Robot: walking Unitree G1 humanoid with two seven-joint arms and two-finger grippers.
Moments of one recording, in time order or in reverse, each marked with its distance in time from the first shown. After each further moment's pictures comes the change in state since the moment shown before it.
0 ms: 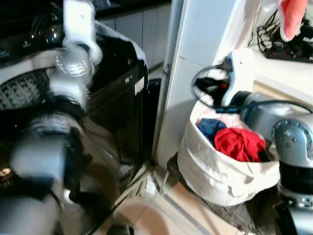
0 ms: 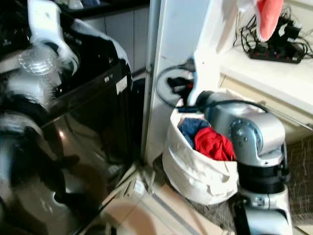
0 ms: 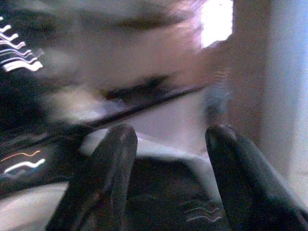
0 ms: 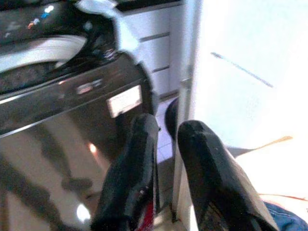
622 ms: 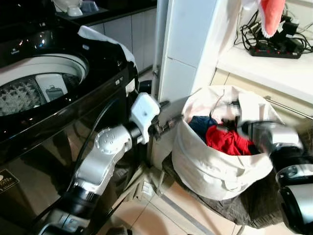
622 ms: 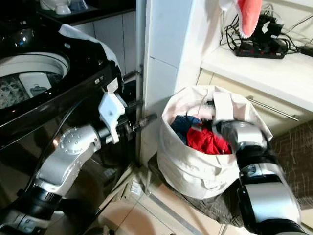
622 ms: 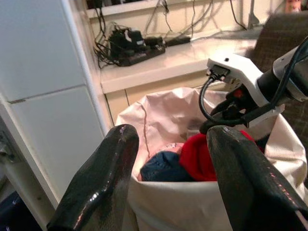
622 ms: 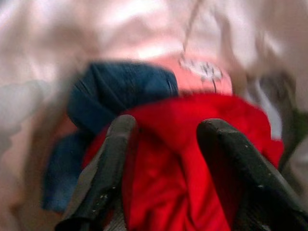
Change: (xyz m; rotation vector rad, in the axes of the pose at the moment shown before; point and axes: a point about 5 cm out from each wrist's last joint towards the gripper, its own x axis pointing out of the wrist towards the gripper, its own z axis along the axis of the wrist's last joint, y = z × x) left arm -0.105 -0.118 -0.058 -0.030 0.149 -0.685; right arm 0.031 -0.106 -0.124 0.002 0.445 -0.344
